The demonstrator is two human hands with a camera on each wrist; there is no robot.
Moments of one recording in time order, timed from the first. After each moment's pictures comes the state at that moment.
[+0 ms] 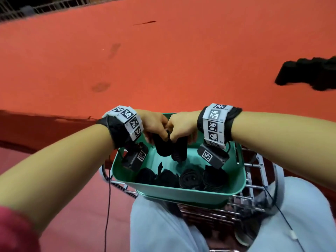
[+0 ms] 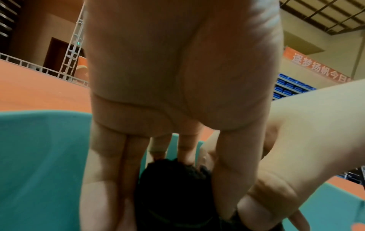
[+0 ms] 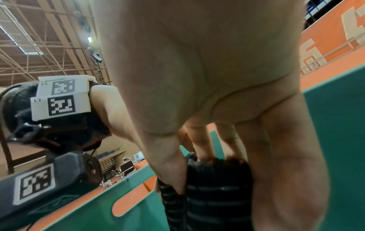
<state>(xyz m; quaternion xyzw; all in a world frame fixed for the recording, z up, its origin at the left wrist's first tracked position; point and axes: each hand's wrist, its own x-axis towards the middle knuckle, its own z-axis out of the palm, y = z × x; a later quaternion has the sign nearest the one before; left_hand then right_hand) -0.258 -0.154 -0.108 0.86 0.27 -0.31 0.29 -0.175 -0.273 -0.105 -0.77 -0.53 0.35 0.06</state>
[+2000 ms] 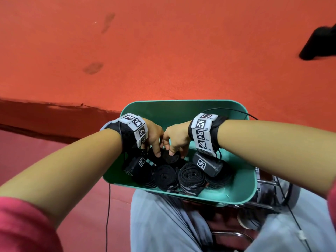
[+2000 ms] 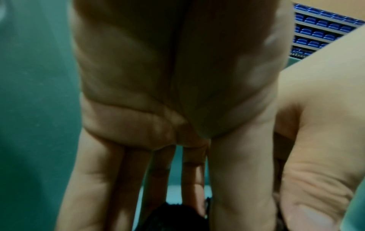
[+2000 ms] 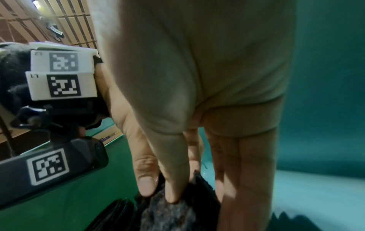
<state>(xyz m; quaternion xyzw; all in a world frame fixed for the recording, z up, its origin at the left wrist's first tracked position) -0.251 -0.142 -0.192 0.78 0.29 -0.49 0.25 -0.171 -0.245 -0.201 -0.68 -0.52 0.52 0.02</state>
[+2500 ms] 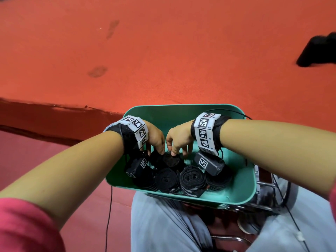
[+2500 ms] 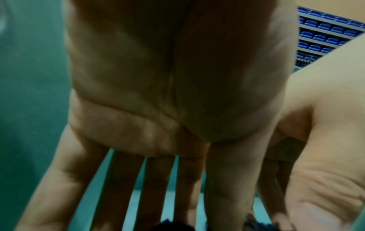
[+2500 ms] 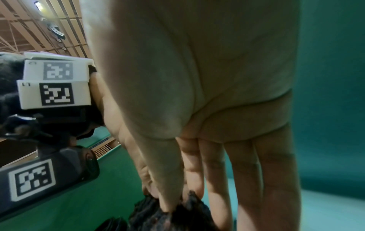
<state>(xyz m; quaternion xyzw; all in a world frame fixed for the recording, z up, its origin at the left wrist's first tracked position) -0.258 -0.147 -0.189 0.78 0.32 -0.49 0.24 -0.170 -0.248 -0.194 -0.68 -0.53 0.50 0.00</state>
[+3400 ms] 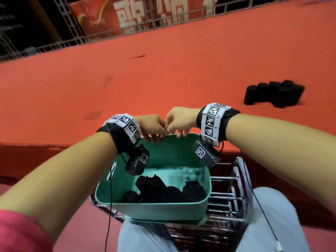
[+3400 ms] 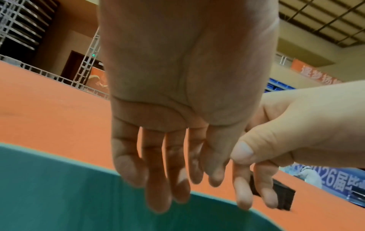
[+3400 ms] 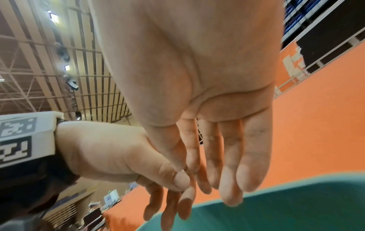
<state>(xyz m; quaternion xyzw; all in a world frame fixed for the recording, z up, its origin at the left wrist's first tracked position) -0.208 -0.205 -0.060 0.90 0.25 -0.19 0.29 -0.109 -0.324 -0.061 -0.77 -0.50 0.32 0.23</state>
